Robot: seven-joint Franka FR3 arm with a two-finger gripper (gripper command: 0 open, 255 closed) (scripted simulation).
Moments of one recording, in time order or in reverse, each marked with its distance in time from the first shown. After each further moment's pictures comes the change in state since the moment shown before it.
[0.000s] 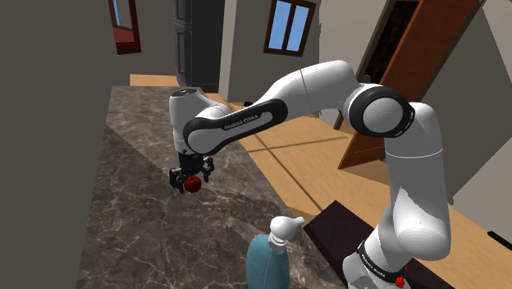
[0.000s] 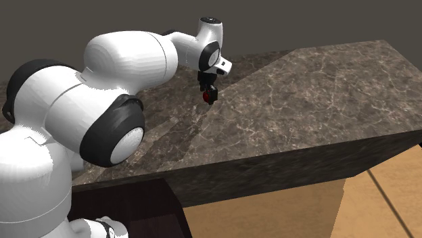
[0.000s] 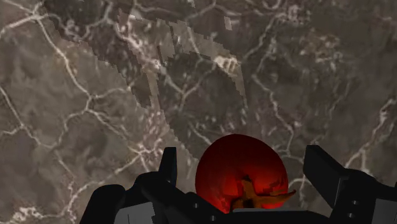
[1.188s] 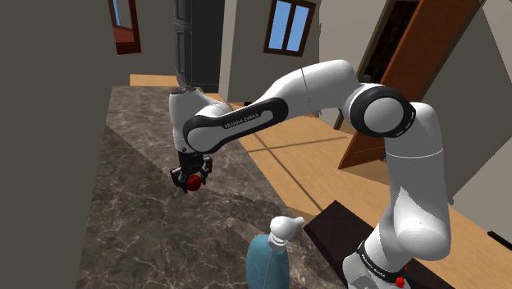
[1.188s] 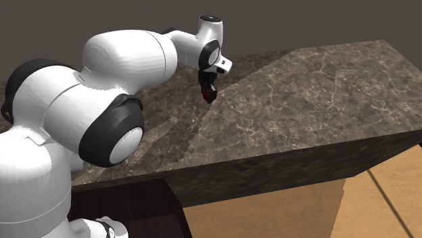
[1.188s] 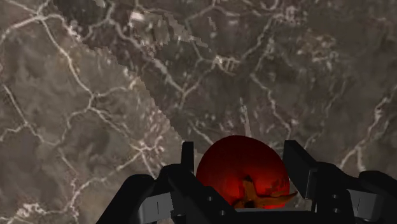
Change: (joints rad) arm 0.000 -0.004 0.001 0.007 0.002 -0.010 -0.001
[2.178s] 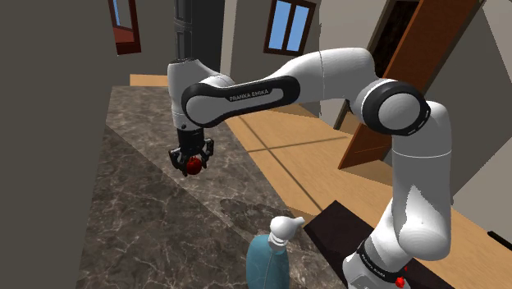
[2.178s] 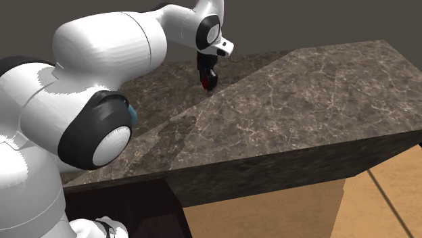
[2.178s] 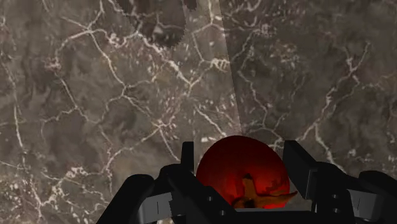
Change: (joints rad) arm -0.004 -0.073 0.016 0.090 0.030 -0.158 -0.017
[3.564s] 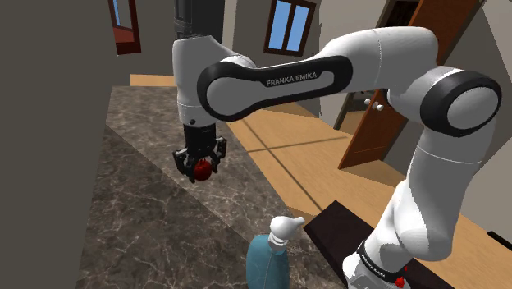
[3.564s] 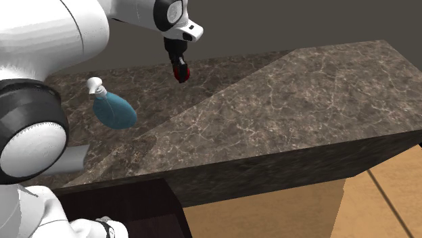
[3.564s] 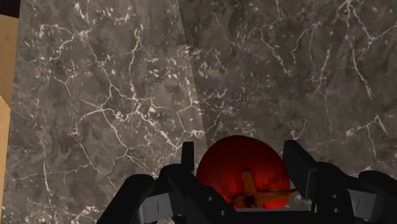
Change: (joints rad) arm 0.028 -0.260 0.066 -0.192 0.094 -0.053 0.083
